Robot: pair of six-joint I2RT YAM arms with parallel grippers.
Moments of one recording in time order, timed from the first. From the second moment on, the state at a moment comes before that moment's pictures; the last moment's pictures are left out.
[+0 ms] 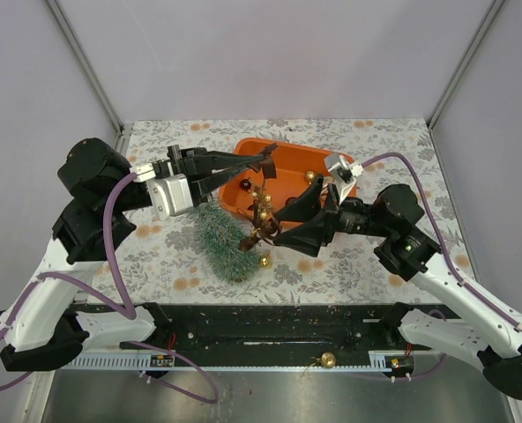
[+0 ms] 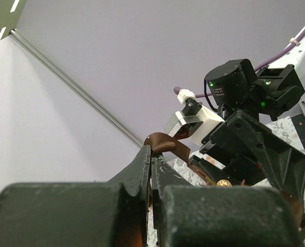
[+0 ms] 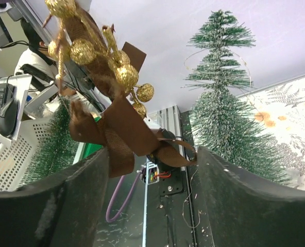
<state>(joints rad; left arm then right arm) -0.85 1.09 1.70 -0.30 0.64 0.55 0.75 0.91 0.94 0.22 -0.74 0.57</state>
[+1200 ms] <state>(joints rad) -0.87 1.01 1.68 -0.35 0.57 0.64 0.96 1.07 0.95 0.36 -0.71 0.54</state>
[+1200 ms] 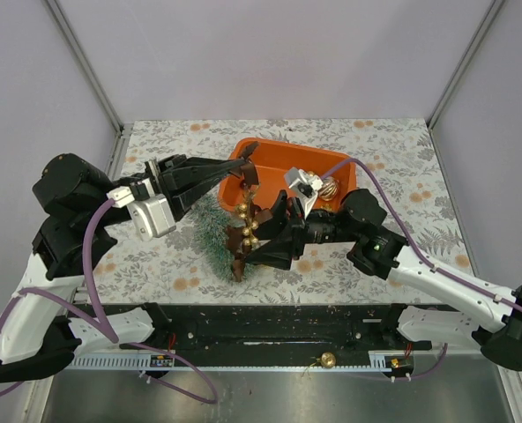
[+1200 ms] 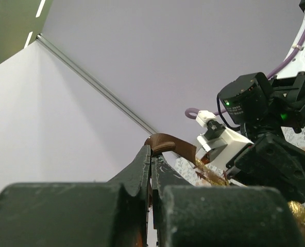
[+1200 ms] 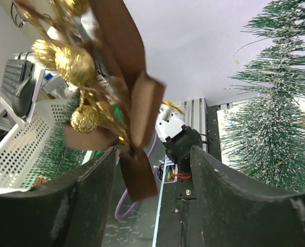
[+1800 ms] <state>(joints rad) -0.87 0.96 1.66 -0.37 0.54 0.70 0.96 1.01 0.95 0.30 -0.59 0.50</state>
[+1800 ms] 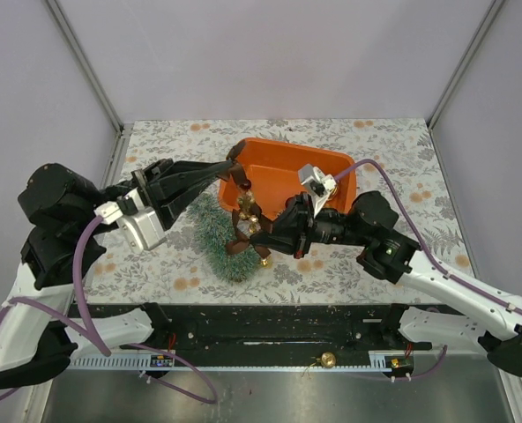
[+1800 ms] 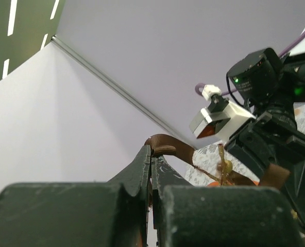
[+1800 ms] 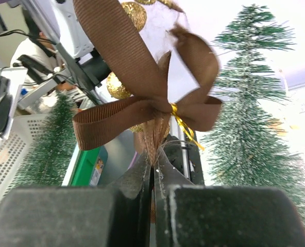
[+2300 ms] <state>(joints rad) -0.85 0.77 1.59 -0.50 0.44 0.83 0.96 0.92 1.10 0.02 -0.39 0.30</state>
